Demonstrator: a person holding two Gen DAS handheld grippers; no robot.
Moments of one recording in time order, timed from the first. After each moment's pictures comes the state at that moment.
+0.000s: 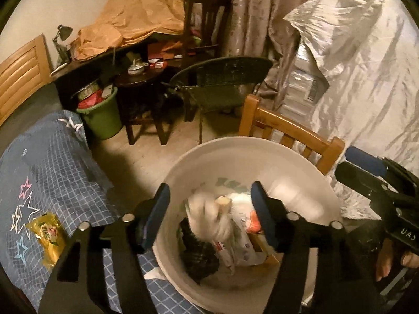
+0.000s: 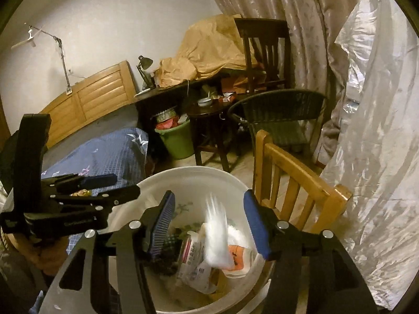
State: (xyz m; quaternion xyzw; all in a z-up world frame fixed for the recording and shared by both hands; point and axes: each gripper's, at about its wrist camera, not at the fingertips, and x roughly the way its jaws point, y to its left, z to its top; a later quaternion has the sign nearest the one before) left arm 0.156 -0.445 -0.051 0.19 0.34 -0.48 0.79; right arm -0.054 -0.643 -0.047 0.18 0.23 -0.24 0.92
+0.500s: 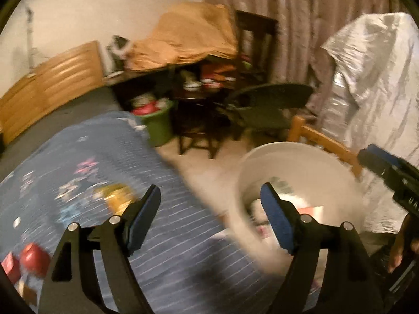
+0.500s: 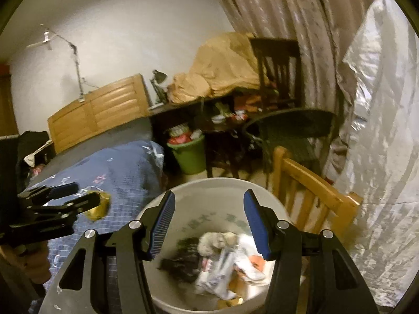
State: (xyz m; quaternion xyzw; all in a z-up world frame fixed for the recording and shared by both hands) left arm 0.148 -0.325 -0.025 0.15 0.28 -0.37 0.88; right arm -0.052 -0.581 -0.038 0.14 0.17 -0.22 0.95
